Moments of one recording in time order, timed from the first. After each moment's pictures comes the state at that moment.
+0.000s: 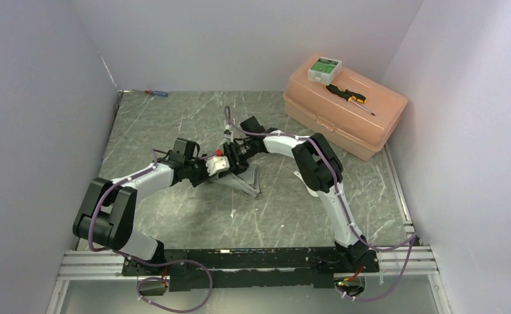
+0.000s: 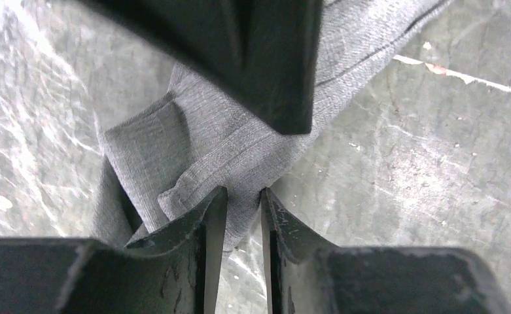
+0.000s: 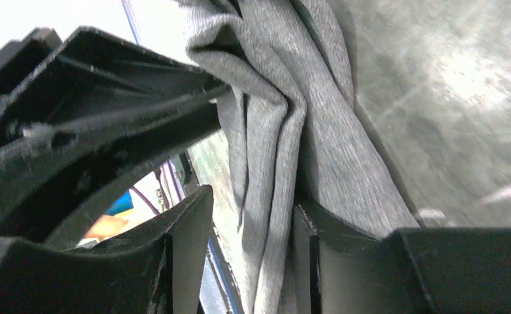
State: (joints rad) left arm -0.34 1.48 0.72 -0.19 0.39 0.88; right arm 0.64 2.36 1.68 -0.33 -1.00 0.46
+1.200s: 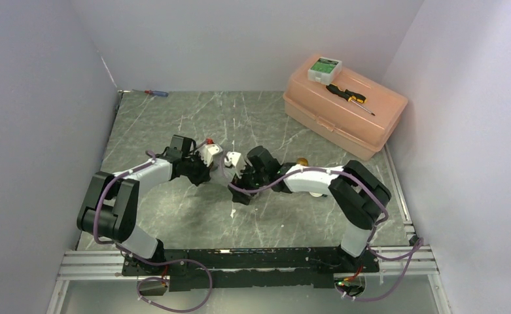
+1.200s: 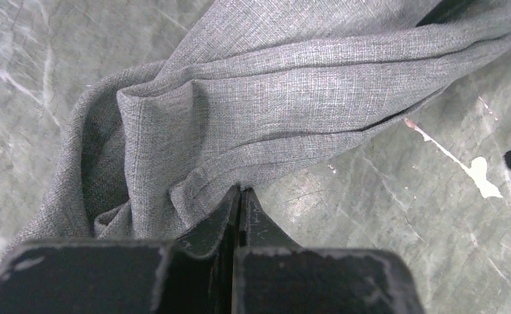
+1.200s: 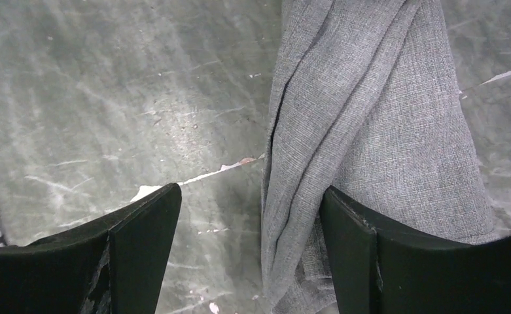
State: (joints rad) left arm -0.27 1.54 0.77 -0.22 0.47 0.50; right arm 0.82 1.76 0.97 0.04 -0.44 -0.16
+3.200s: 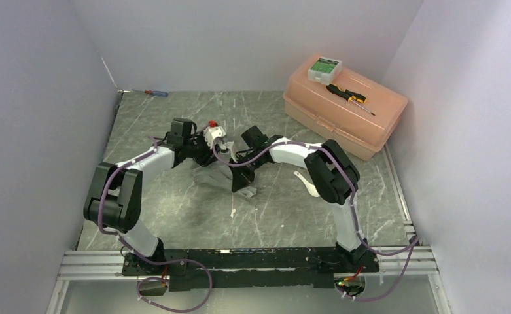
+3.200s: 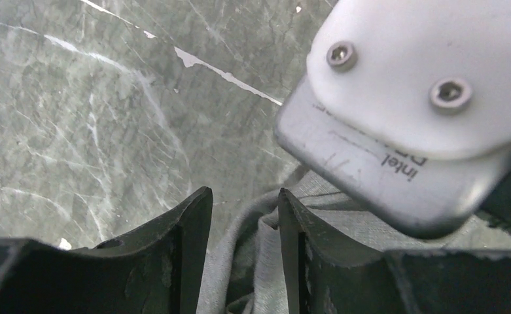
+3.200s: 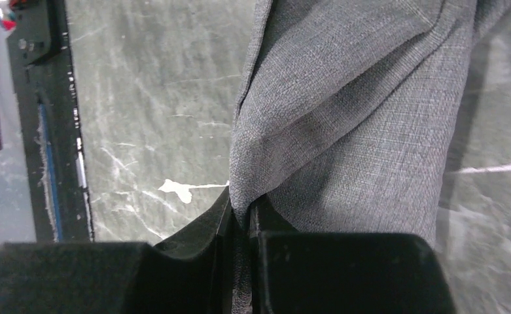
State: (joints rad) left arm -0.27 1.62 0.93 -0.08 0.54 0.60; right arm 0.70 2.09 1.41 -0.41 -0.83 -0.29
